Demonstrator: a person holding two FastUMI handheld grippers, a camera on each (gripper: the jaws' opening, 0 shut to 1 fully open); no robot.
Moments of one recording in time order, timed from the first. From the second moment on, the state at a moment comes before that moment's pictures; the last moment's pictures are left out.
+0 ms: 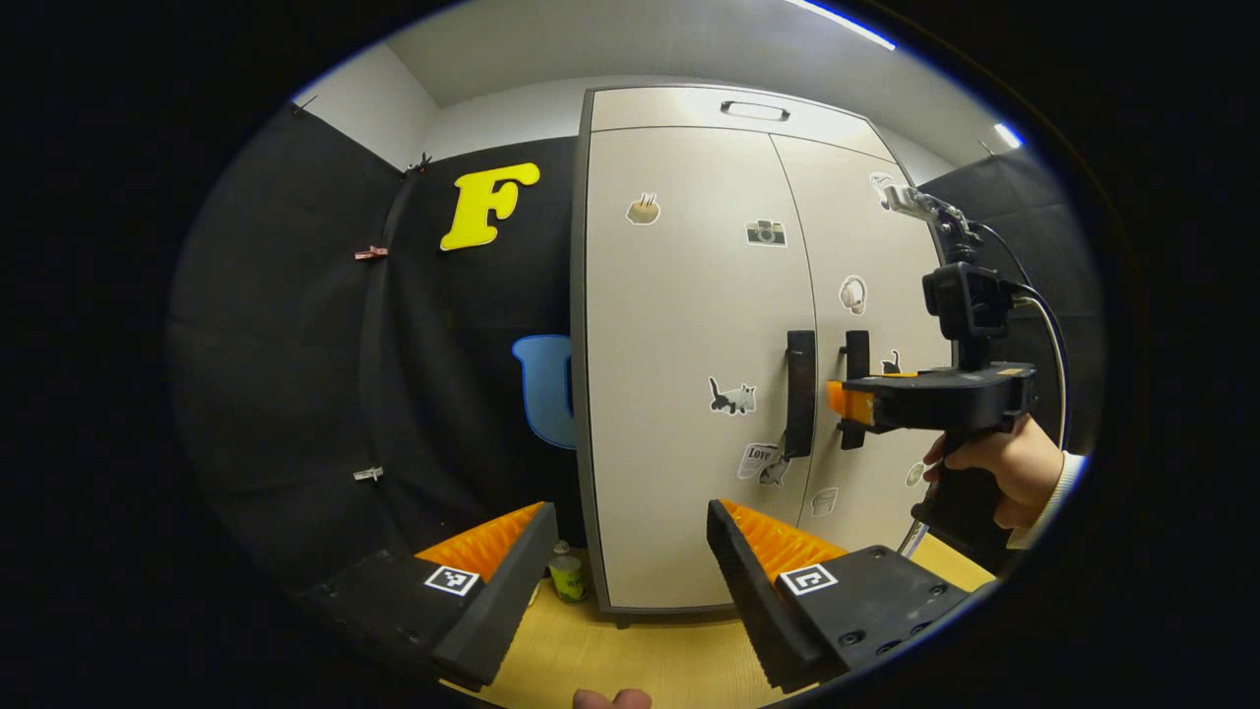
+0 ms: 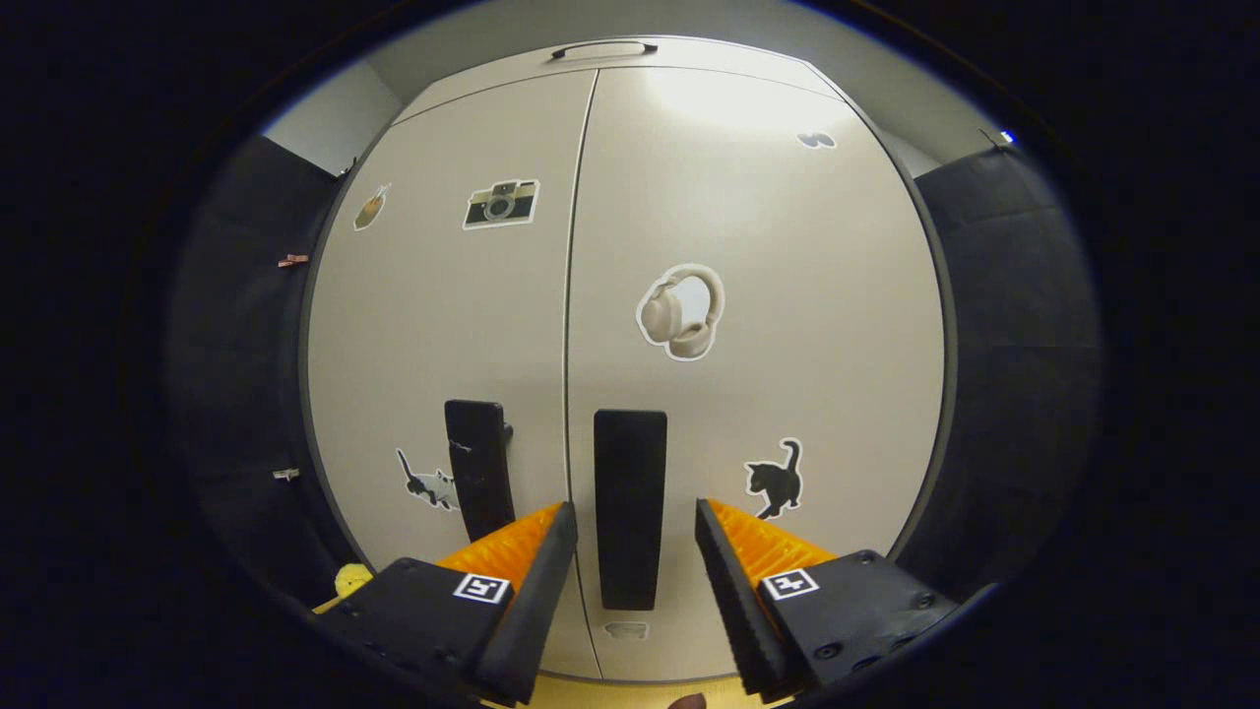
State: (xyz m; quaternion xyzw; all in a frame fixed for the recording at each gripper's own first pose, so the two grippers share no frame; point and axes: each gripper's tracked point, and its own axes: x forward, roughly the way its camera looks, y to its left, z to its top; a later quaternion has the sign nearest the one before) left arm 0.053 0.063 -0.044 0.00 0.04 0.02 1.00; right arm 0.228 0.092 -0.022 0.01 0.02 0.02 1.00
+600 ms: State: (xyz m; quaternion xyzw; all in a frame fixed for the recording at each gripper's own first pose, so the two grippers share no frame) left arm 0.032 0.078 -0.040 0.00 0.04 0.05 1.00; right arm 0.230 0.092 -0.026 0.05 0.04 0.01 1.00
